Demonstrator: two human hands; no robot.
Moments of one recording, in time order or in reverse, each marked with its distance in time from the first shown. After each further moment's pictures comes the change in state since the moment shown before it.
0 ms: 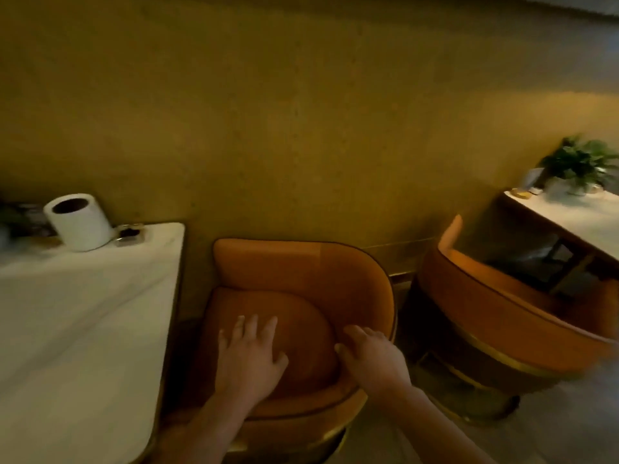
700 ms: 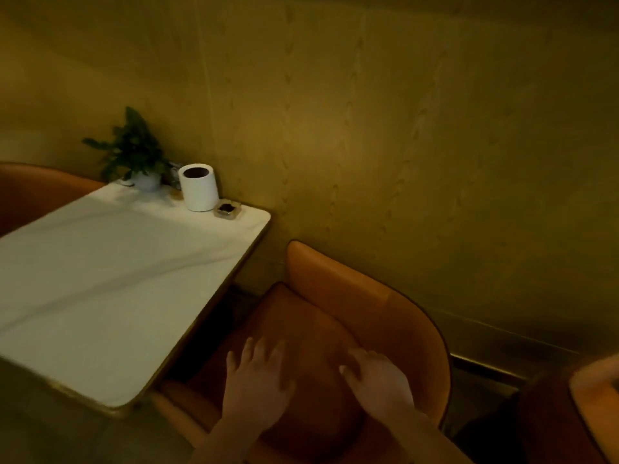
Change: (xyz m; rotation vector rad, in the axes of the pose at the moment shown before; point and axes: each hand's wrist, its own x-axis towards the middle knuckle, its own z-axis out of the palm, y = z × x) left_hand 0.072 0.072 0.033 -0.084 -0.047 -0.550; right_hand 0.201 0.067 0.008 -0.122 -0.404 -0.392
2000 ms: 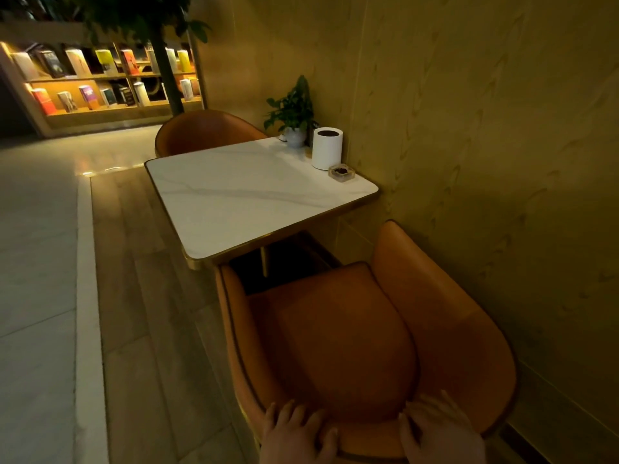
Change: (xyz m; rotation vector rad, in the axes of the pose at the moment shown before) left_hand -0.067 0.197 0.232 -0.150 0.109 -0.506; right_hand 0.018 0.218 0.075 -0.067 0.336 -0.714
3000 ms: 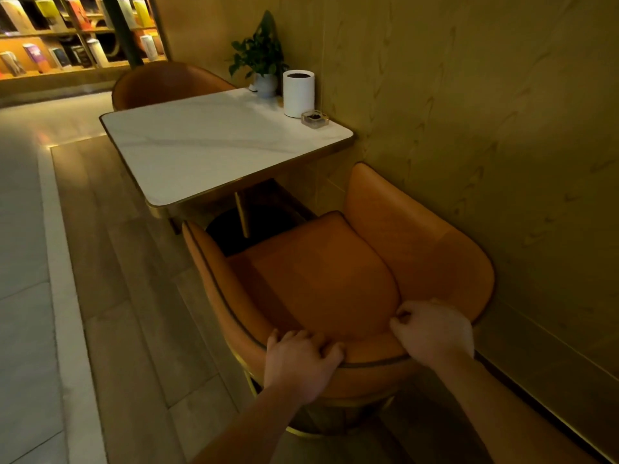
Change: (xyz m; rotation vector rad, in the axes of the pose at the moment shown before) left_hand 0.018 0.048 0.039 -0.121 0.085 0.021; right_hand 0.014 0.056 -0.006 -0.150 -0.211 0.212
